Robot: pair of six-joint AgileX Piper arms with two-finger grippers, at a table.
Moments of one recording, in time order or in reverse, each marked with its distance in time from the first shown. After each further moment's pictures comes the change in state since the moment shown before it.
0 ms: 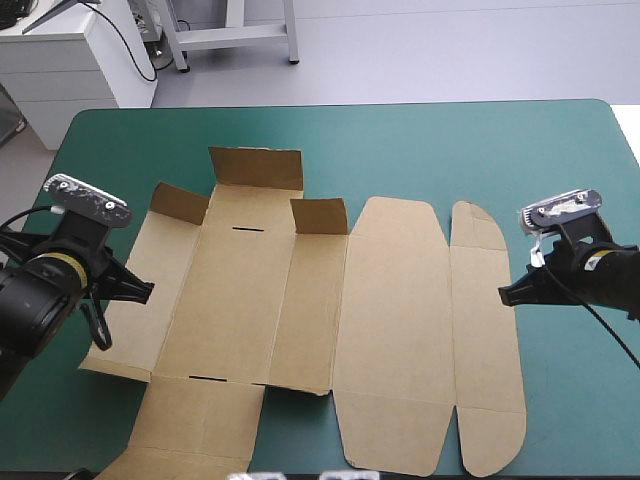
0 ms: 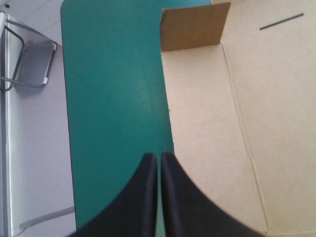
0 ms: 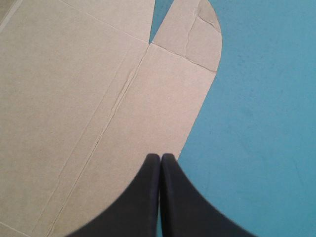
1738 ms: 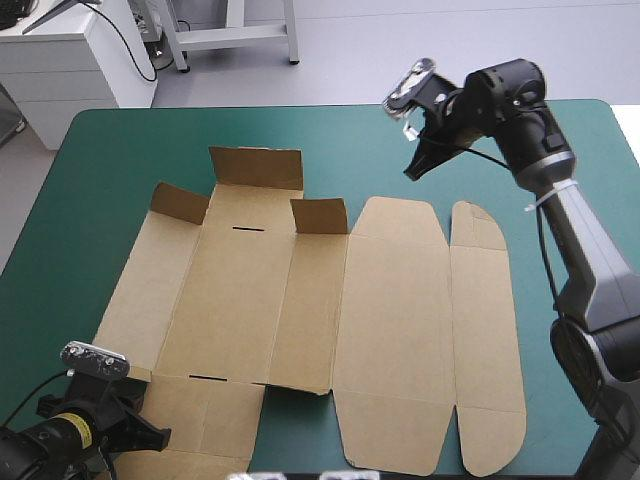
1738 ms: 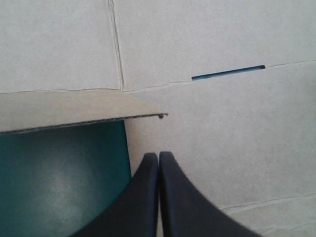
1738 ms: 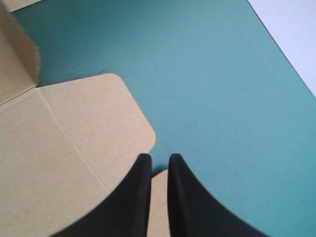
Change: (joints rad) left arm 0.000 -0.525 0.709 -0.412 -0.119 -0.155; right arm 0.315 0.818 -1.022 -0.188 0.187 -0.163
